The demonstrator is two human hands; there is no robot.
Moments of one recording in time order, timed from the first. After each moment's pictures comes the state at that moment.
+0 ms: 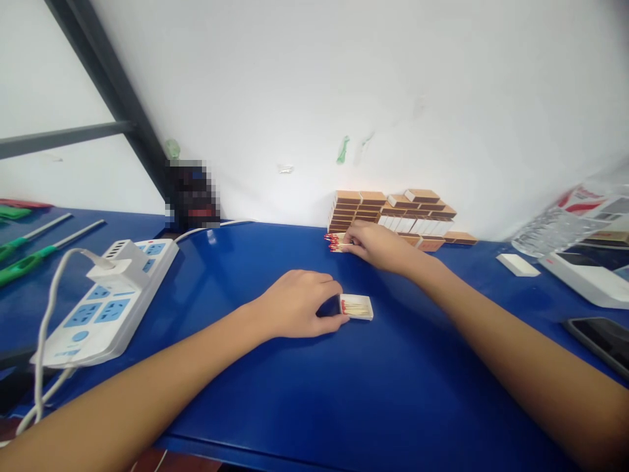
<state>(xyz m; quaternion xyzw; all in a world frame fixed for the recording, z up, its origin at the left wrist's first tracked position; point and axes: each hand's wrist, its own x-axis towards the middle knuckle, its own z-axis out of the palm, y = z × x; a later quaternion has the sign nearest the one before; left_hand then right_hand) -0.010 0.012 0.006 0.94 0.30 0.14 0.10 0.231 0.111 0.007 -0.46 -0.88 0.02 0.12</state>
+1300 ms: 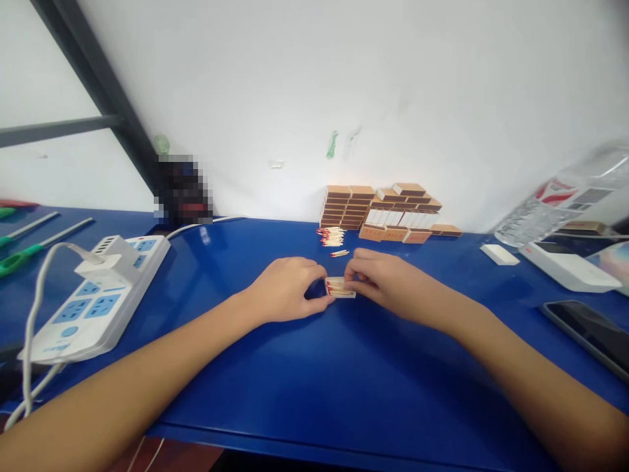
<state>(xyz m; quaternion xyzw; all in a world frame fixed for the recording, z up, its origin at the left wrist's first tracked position) -0.011 0.014 0.008 0.93 0.34 0.16 0.06 0.232 0.002 0.021 -0.43 -0.88 0.13 0.12</state>
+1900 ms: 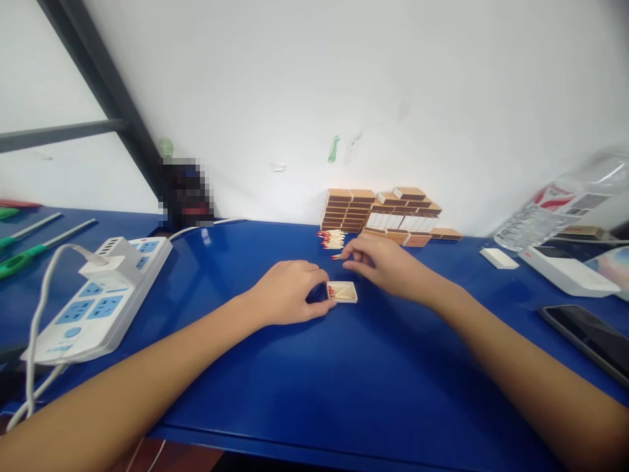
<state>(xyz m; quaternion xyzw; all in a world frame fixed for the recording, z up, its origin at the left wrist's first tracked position) -0.011 0.014 0.008 0.93 0.33 0.15 0.06 0.237 0.040 0.014 -0.45 -0.86 0.13 0.21</state>
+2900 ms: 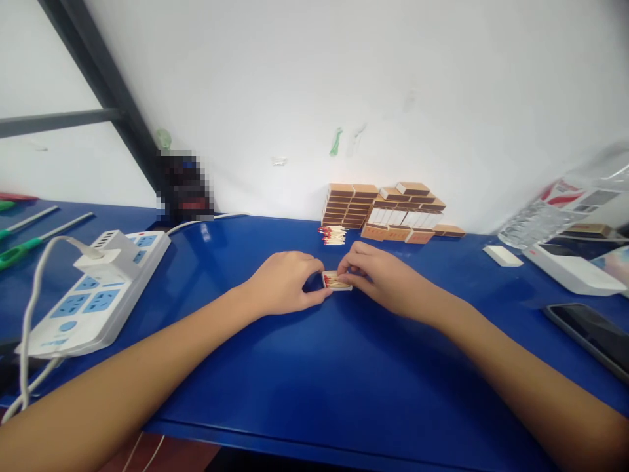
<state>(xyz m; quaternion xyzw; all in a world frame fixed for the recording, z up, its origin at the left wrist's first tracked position) -0.015 0.022 0.006 0.92 0.35 0.16 0.06 0.228 0.013 0.009 -0.43 -0.88 0.15 0.18</state>
